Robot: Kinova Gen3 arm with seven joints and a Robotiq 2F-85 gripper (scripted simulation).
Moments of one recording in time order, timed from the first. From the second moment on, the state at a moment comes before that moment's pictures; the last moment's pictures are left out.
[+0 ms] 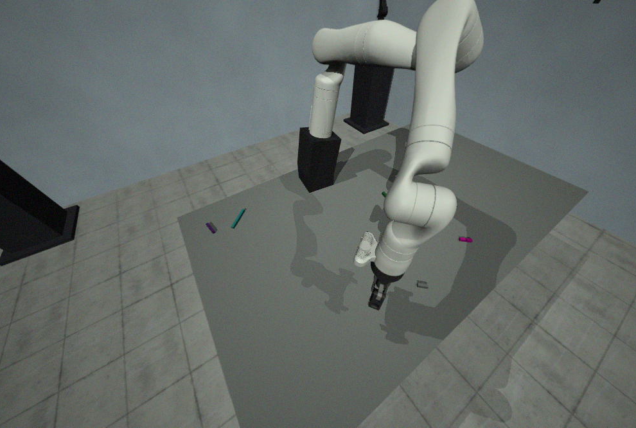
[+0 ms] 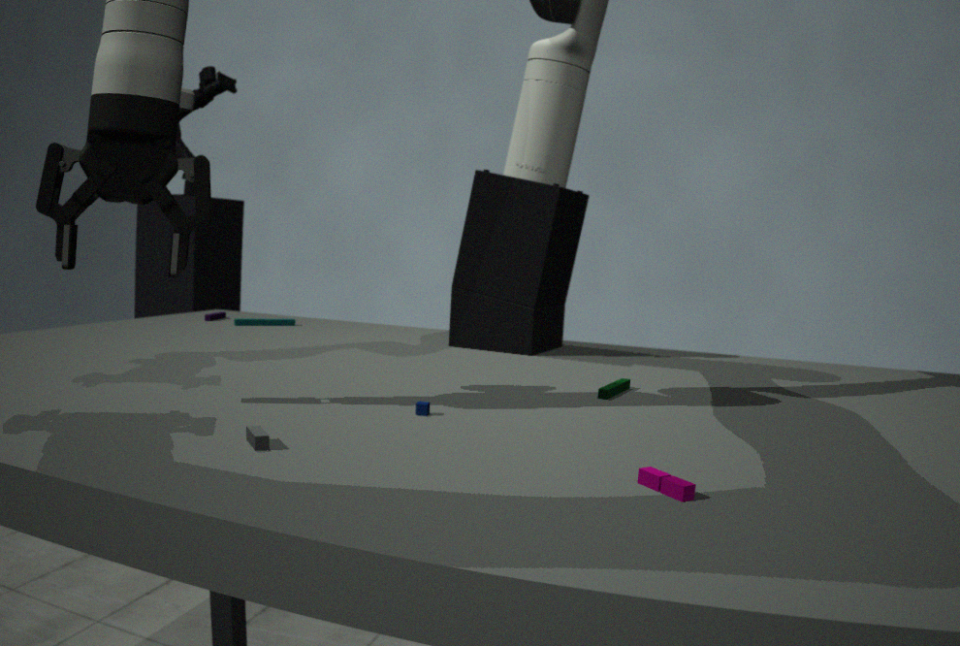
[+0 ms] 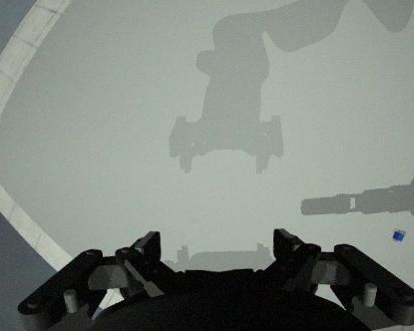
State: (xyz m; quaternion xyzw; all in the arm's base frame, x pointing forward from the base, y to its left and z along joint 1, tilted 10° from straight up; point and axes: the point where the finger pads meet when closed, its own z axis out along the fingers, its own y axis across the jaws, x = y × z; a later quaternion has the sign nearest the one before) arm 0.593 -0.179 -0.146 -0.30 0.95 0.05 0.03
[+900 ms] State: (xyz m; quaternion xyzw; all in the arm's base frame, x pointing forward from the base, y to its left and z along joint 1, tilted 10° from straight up) arm 0.446 -0.376 -0.181 -0.24 0.97 0.05 0.02
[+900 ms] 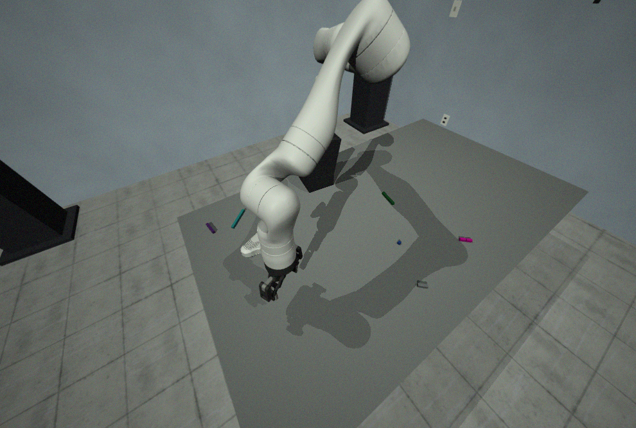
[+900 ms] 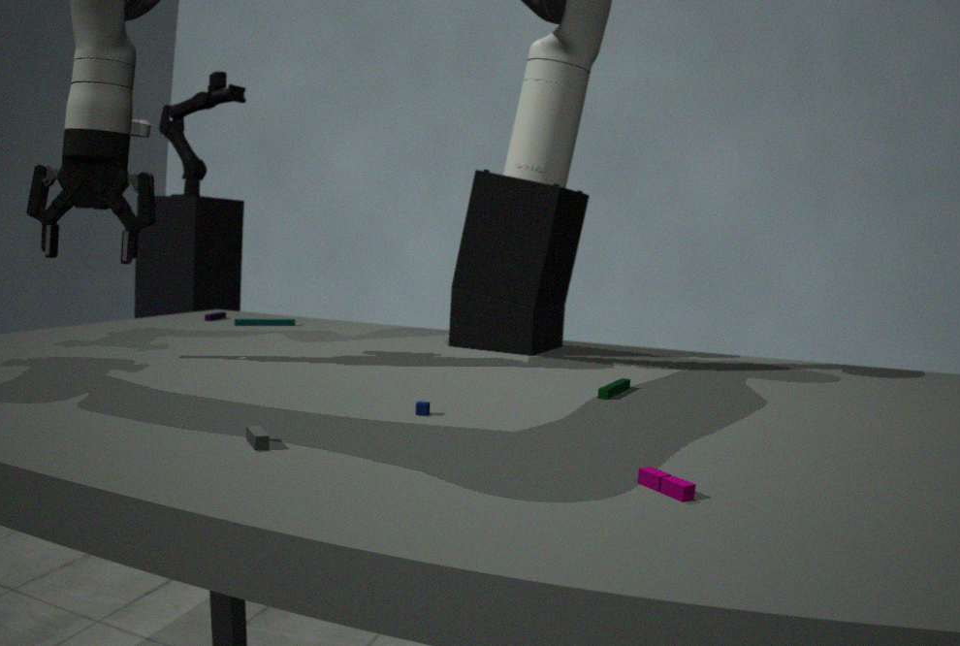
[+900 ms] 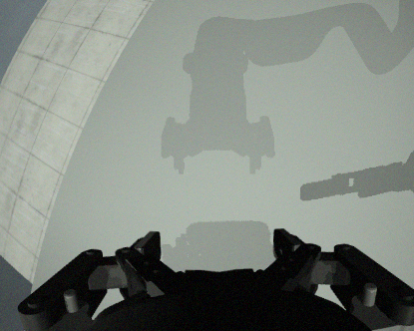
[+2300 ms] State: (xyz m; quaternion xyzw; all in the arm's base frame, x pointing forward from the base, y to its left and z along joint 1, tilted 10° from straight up) arm 0.107 -0.510 -0.230 -0.13 0.99 0.07 0.01
